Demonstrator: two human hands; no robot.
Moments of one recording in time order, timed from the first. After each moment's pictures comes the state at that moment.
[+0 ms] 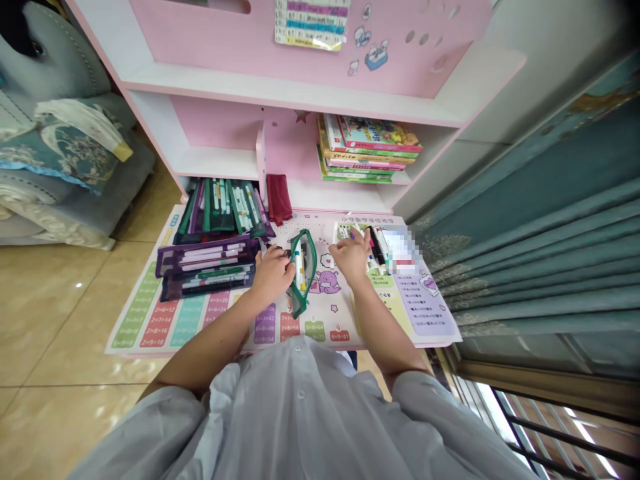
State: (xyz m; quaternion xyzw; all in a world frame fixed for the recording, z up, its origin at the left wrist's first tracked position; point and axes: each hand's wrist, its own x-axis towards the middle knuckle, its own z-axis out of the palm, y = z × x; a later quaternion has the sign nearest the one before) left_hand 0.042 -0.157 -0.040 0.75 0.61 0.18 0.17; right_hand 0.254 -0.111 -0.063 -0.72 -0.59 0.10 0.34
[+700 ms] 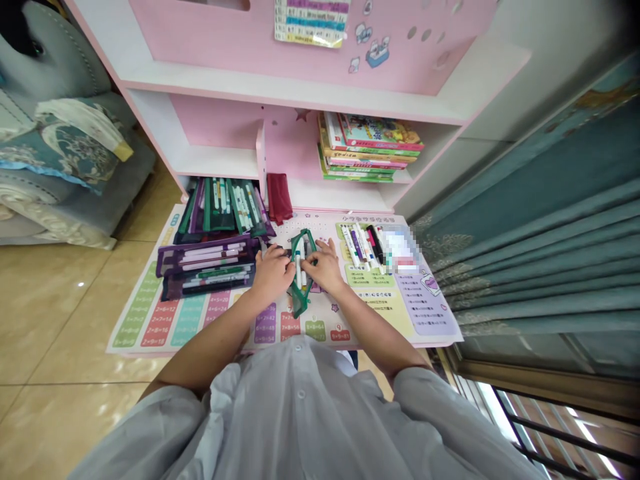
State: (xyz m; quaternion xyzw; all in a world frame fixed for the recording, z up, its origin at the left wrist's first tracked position) left_hand 0.041 -0.155 -0.047 0.75 0.62 0.18 0.14; right_hand 0.198 -0.135 -0.069 -0.66 -0.65 0.25 0.28
